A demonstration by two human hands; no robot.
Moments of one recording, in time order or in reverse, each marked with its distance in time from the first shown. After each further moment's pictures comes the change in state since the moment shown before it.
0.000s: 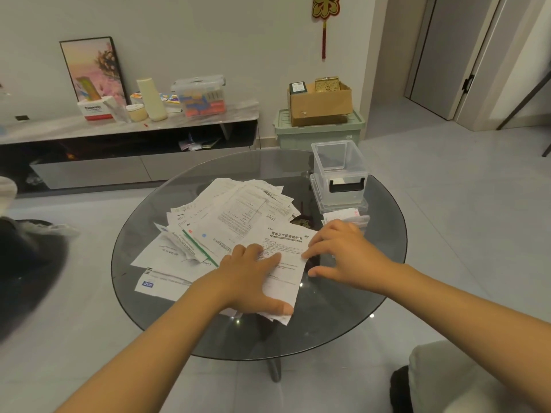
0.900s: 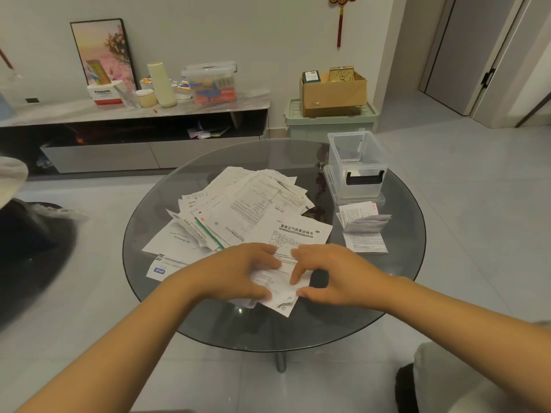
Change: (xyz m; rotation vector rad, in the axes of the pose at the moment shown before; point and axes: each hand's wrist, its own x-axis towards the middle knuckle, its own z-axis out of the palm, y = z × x) left_hand -0.020 -0.033 0.002 -0.386 0.075 0.129; right_hand -0.004 -0.038 0.016 0.258 -0.046 -0.181
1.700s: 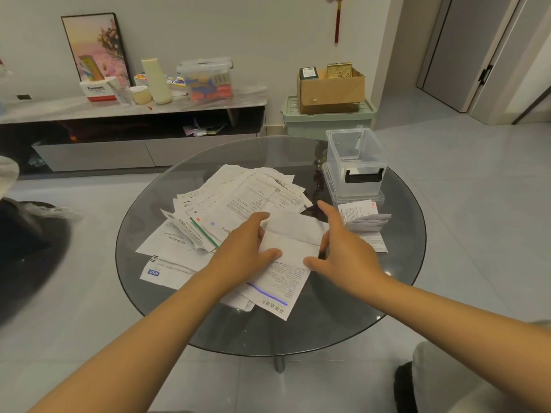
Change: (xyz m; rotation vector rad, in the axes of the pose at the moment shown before) left_hand 0.043 -0.004 0.017 -0.229 0.469 -0.104; right_hand 0.014 0.007 0.008 0.081 0.309 0.494
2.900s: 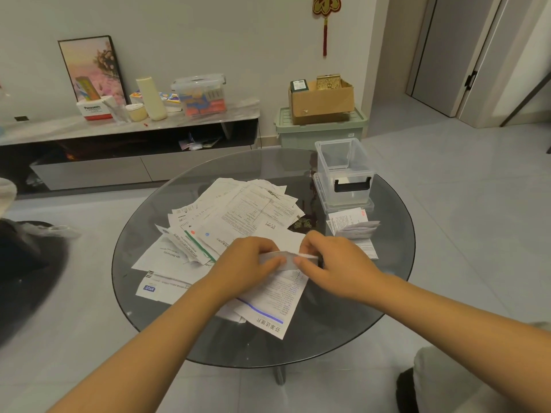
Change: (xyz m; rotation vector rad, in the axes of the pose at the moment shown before) left_hand 0.000 0.016 -0.003 0.093 -0.093 0.113; right_hand 0.003 0.012 -0.010 -0.104 -0.071 -0.260
